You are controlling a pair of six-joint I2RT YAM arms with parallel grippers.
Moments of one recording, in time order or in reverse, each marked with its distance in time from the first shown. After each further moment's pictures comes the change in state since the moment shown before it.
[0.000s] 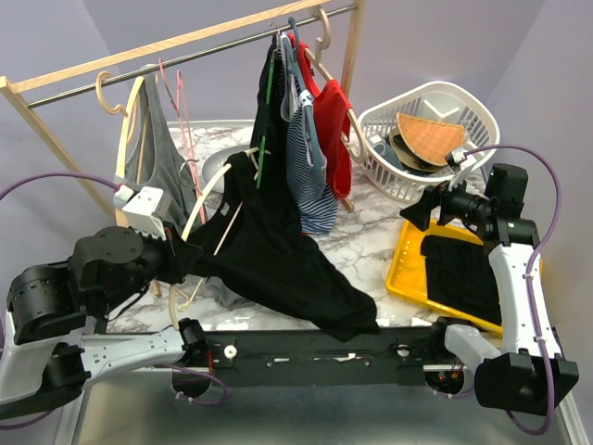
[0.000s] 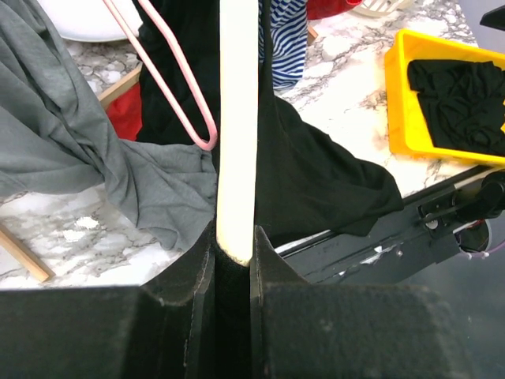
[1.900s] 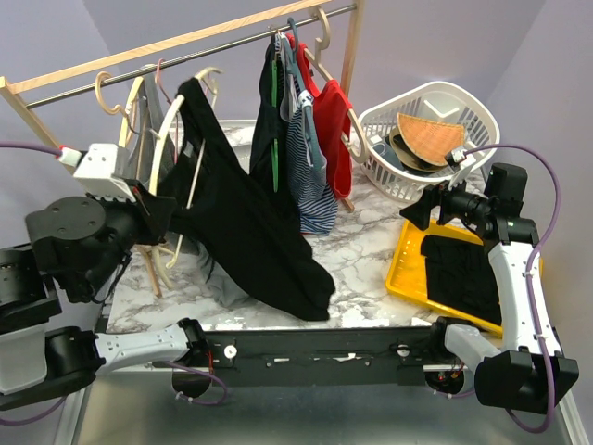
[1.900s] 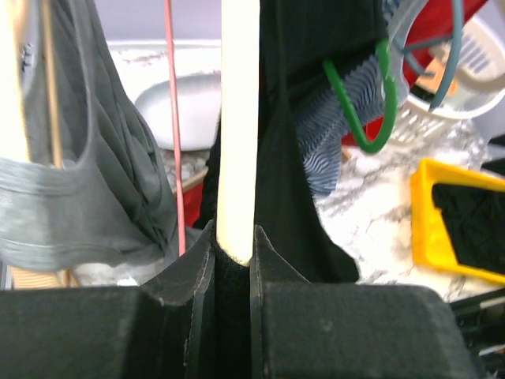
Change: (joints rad) left arm 0.017 0.188 0.346 0.003 -0.256 0.115; right arm 0.000 0.010 0.000 0.005 0.002 0.004
